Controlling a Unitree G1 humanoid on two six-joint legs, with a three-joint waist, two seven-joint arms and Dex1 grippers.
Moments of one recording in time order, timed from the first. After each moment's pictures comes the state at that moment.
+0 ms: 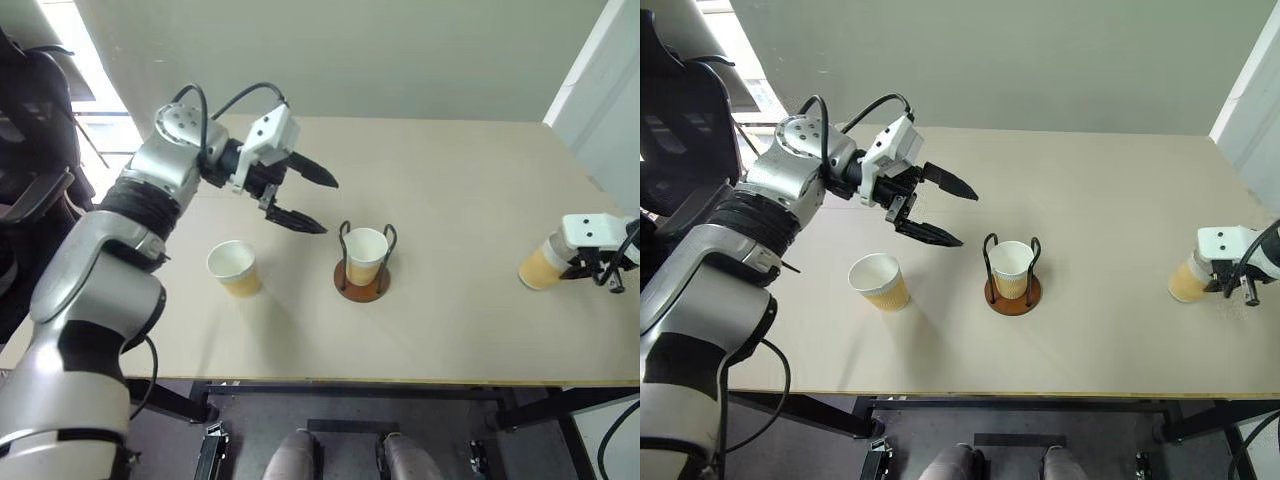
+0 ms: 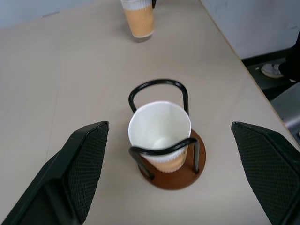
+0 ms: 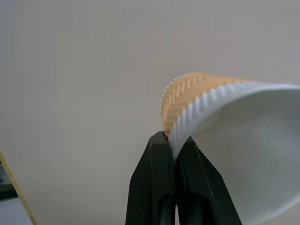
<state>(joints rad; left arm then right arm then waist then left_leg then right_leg) -1.43 0.74 -0.77 0.90 -0.67 -0.11 -1.58 -0.99 -1.13 0.31 0.82 -0.29 -0.25 1.59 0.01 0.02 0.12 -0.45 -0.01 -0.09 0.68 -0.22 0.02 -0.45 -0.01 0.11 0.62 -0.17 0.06</state>
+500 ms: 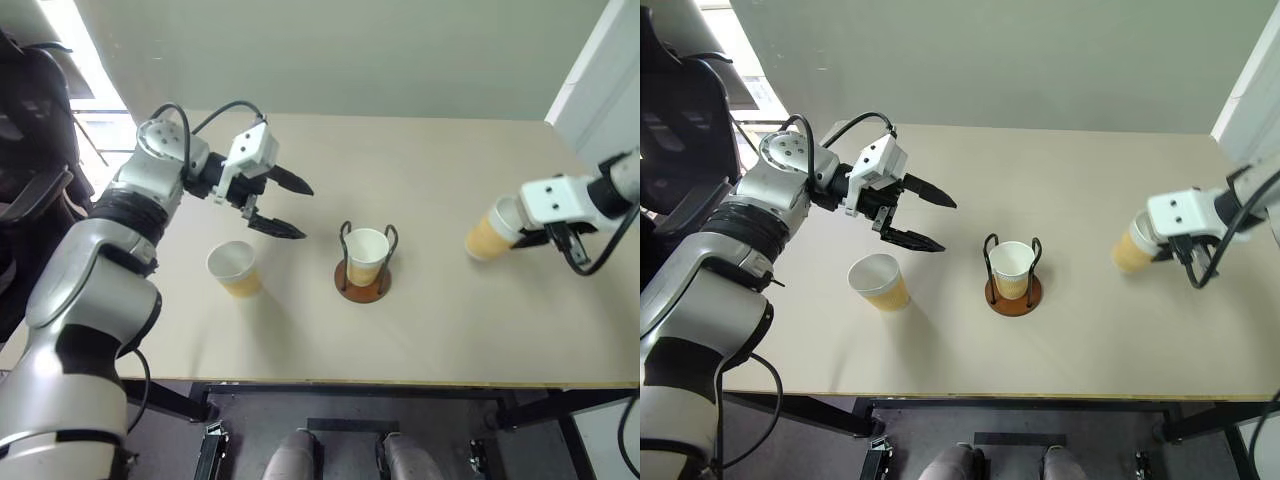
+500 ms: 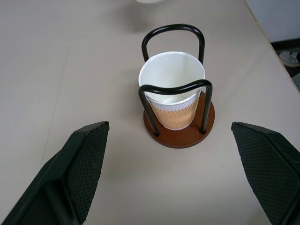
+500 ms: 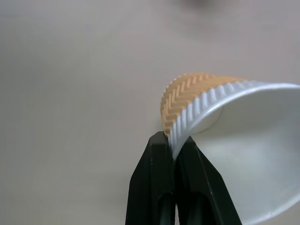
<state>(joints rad) -1.40 0.74 -0.77 1.05 -0.61 -0.19 -1.58 -1.11 -1.15 0.43 0.30 -0.06 0.01 1.61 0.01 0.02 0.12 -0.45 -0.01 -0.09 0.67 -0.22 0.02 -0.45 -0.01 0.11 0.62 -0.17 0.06</state>
